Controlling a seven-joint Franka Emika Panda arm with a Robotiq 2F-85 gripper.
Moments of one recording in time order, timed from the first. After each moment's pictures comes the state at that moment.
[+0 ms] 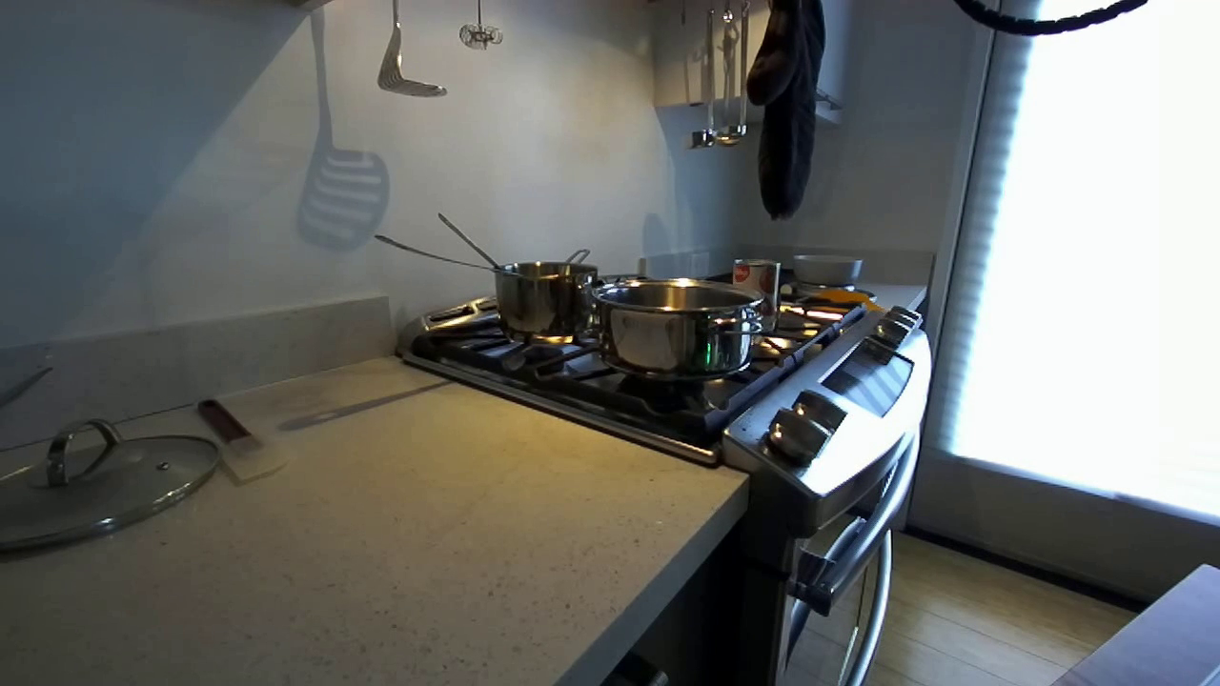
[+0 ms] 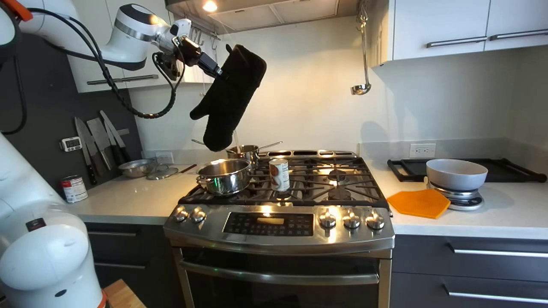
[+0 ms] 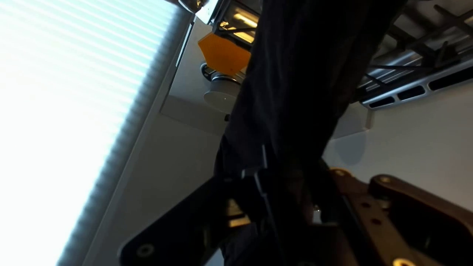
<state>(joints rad) 0.00 -0.32 0.43 -1.78 -0.78 1.70 1.05</state>
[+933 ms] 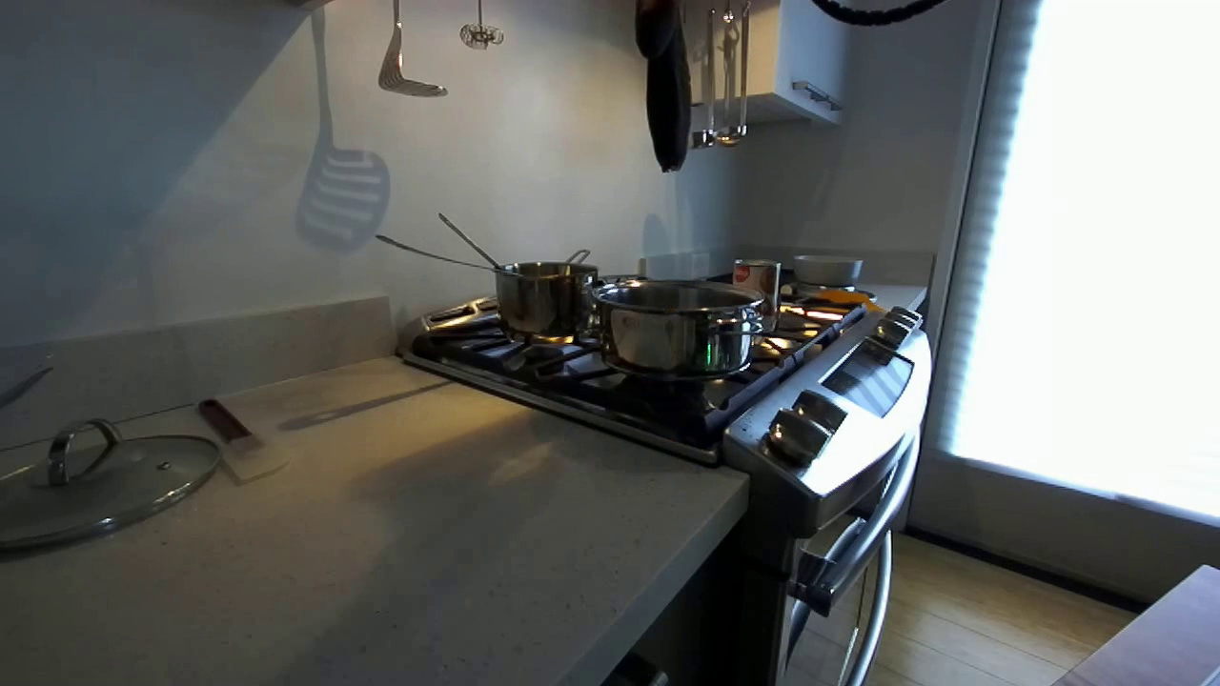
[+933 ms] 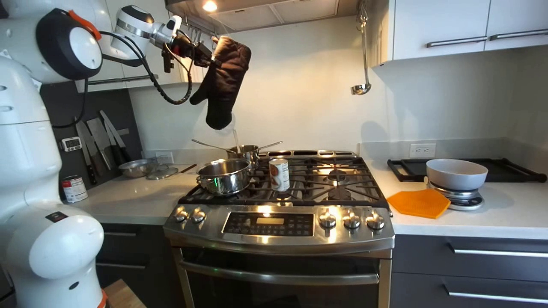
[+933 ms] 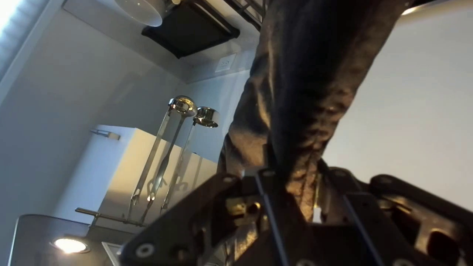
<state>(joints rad) 0.25 0.01 0.44 -1.39 -1.04 1.70 0.91</state>
